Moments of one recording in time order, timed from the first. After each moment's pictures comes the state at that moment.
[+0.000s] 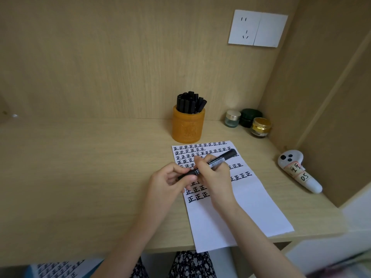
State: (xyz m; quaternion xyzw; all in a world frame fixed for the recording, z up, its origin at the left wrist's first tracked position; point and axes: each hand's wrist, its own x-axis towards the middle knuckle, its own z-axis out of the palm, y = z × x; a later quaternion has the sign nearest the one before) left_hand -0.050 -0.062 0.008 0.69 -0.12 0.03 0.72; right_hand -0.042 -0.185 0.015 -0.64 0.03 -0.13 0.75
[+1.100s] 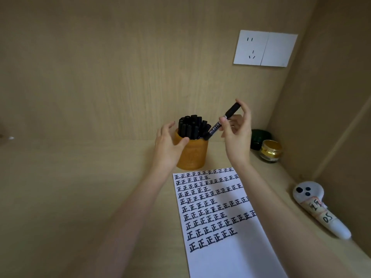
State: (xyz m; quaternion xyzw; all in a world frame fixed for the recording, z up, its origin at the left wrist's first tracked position) left_hand 0.107 -0.084 0.068 0.83 -0.06 0.15 0.54; right_hand 0.109 -0.251 0.077 -0.72 -0.07 -0.40 0.57
